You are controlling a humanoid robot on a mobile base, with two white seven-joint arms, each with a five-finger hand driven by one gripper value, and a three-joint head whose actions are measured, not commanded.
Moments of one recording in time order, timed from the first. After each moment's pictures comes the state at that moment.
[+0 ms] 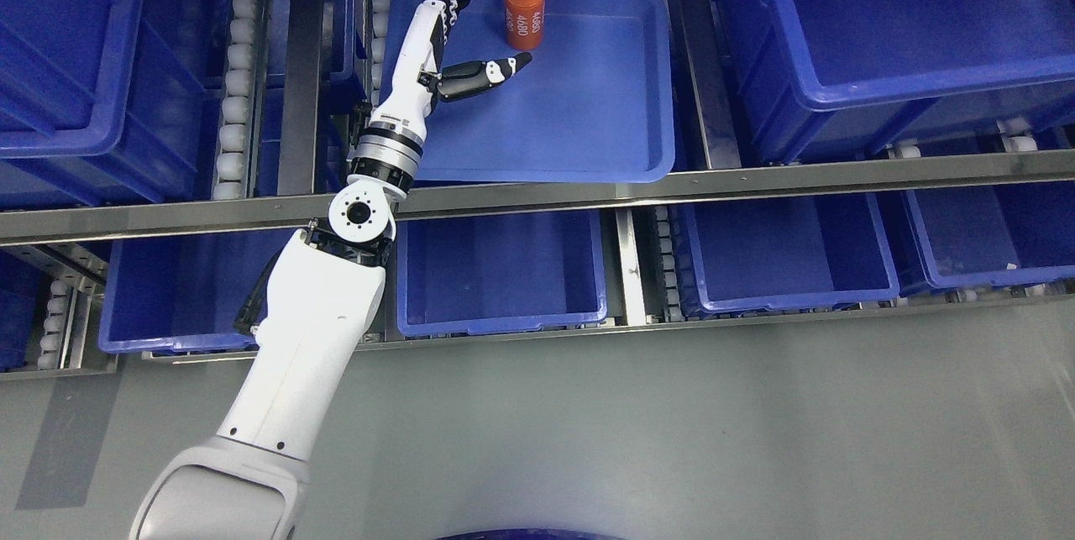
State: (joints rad) left arm -0.59 0.00 -0.26 -1.14 0.00 -0.23 0.03; right arm 0.00 0.00 0.00 0.00 0.00 0.04 0.03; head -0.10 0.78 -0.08
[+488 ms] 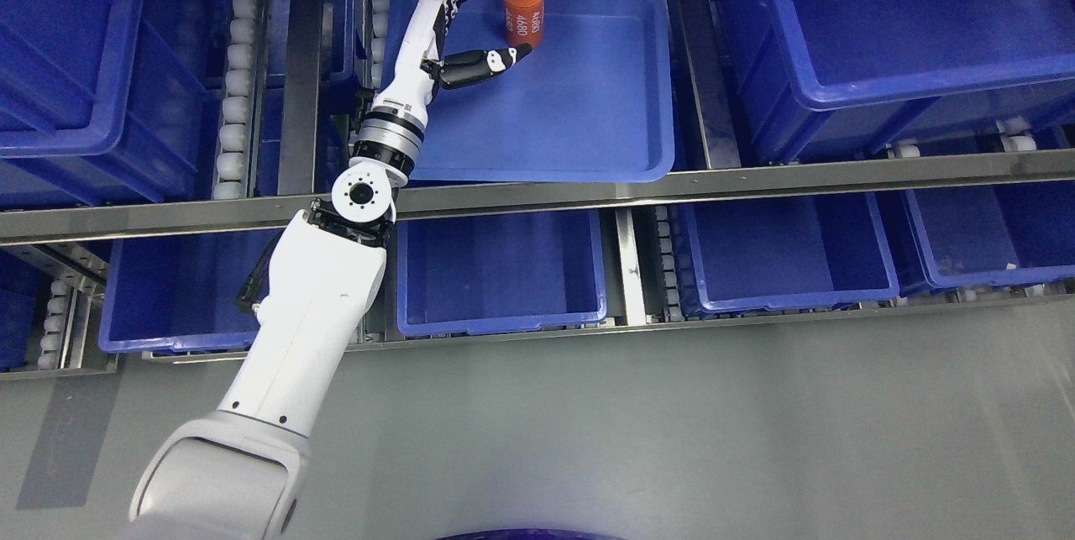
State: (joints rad) left arm -0.67 0.00 -0.27 -1.04 0.00 -0.22 0.03; right arm 0.00 0.00 0.00 0.00 0.00 0.04 0.03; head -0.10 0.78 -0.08
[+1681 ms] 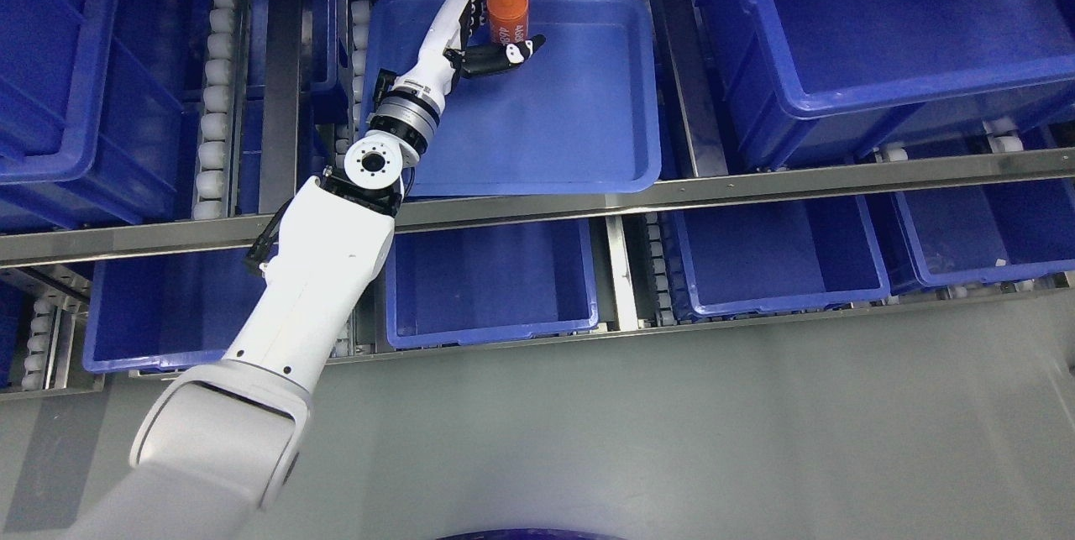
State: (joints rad) left arm -0.80 0.00 -0.34 -0.84 0.09 -0.21 -0.04; right arm 0.00 0.00 0.00 0.00 0.00 0.04 0.03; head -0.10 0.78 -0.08
